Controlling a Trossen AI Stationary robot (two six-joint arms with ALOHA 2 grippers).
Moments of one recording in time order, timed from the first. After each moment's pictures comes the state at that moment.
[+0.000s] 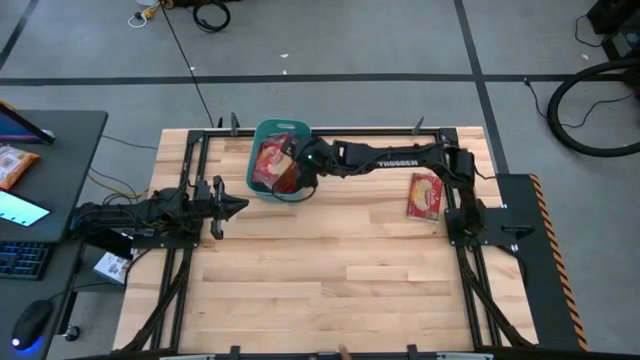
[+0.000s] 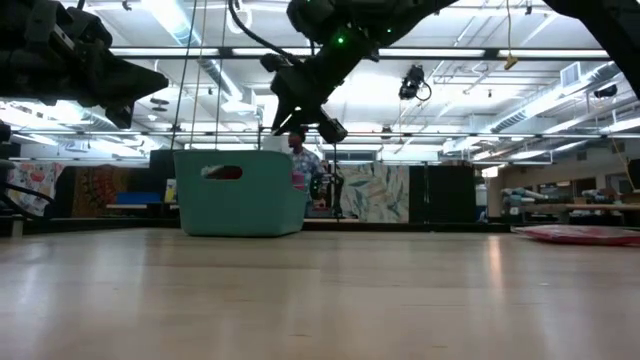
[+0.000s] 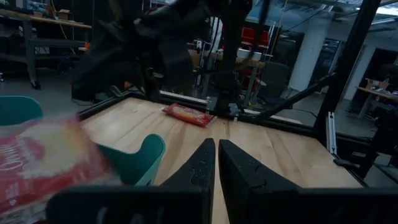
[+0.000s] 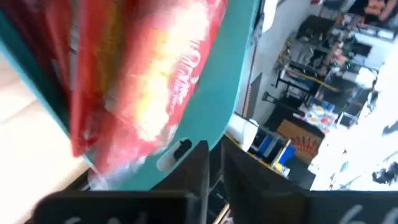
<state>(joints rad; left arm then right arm) 0.01 0.01 0.02 0.06 -0.15 -0.19 -0.21 2.03 1.67 -0.24 0.40 -1.66</state>
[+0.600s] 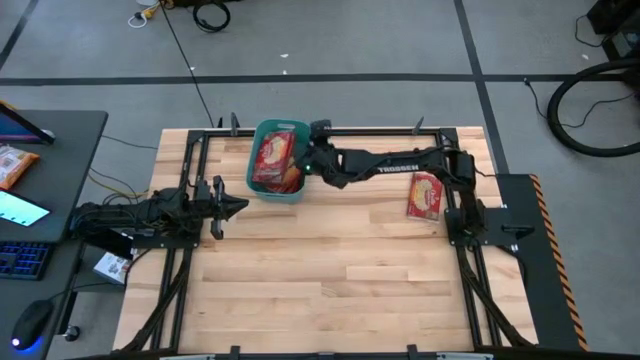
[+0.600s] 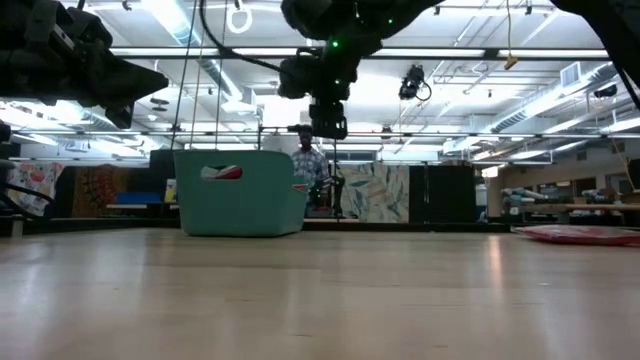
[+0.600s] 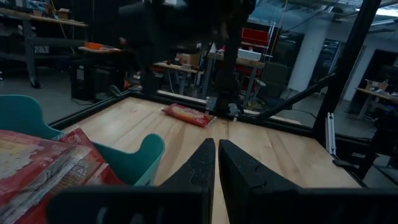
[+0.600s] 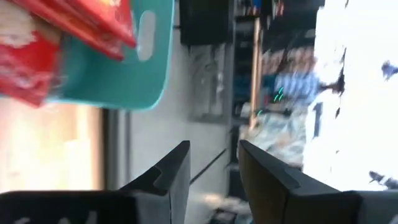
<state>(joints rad) 0.01 0.01 0.02 0.06 -0.15 -0.19 -0.16 2.02 1.67 -0.31 1.01 -0.87</state>
